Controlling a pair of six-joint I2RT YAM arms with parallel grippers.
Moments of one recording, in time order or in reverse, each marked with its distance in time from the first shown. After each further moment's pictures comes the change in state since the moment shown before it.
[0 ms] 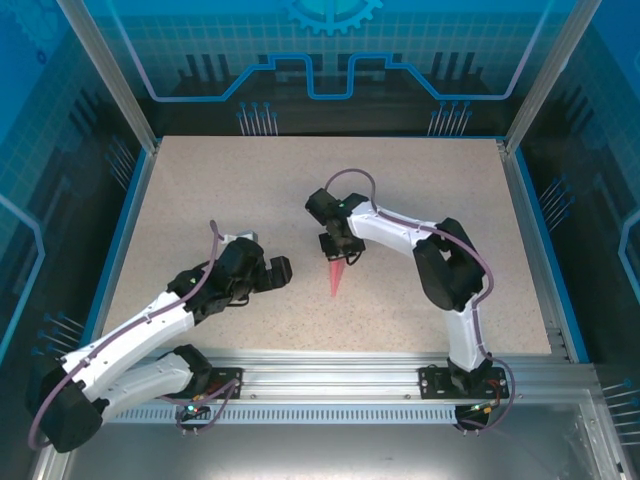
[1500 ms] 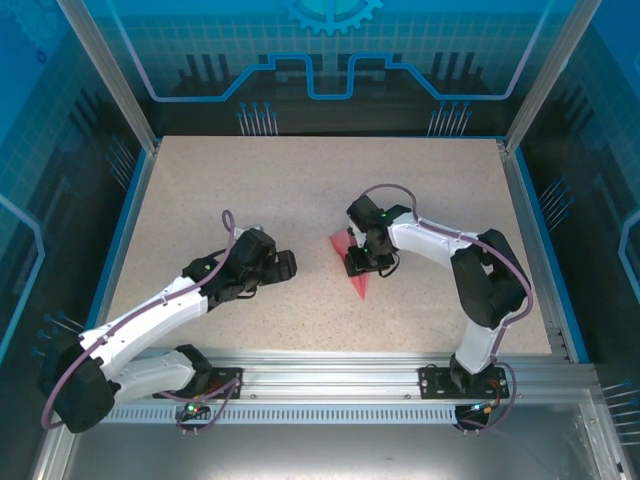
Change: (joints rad) left arm 0.000 0.130 0.072 -0.001 -0.043 -0.001; right arm -0.136 -0.218 -0.342 0.121 -0.241 -0.161
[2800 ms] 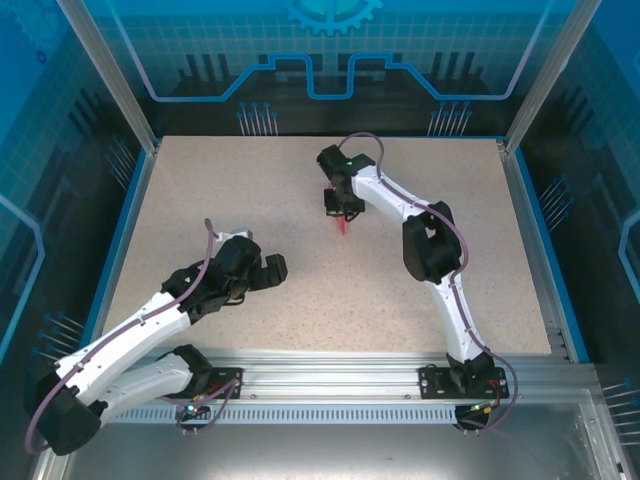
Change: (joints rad) left arm 0.000 -0.160 -0.030 -0.079 -0.010 0.008; right arm -0.042 0.574 0.909 -0.244 0.230 0.174
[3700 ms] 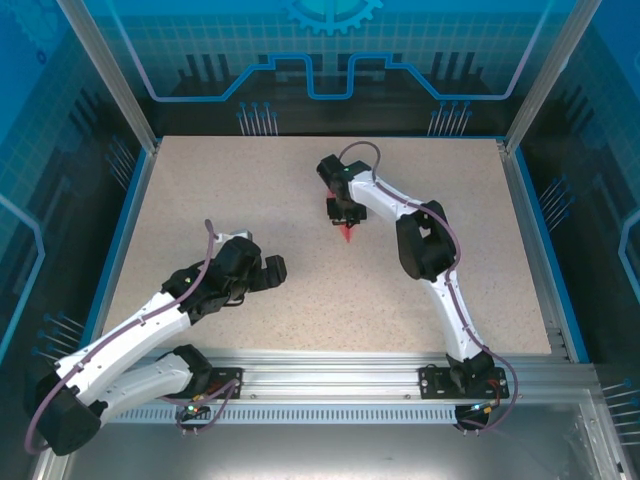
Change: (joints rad) left arm 0.000 0.003 -0.002 -0.008 -0.001 0.000; right arm 0.002 0.043 -0.028 -0.011 0.037 0.018
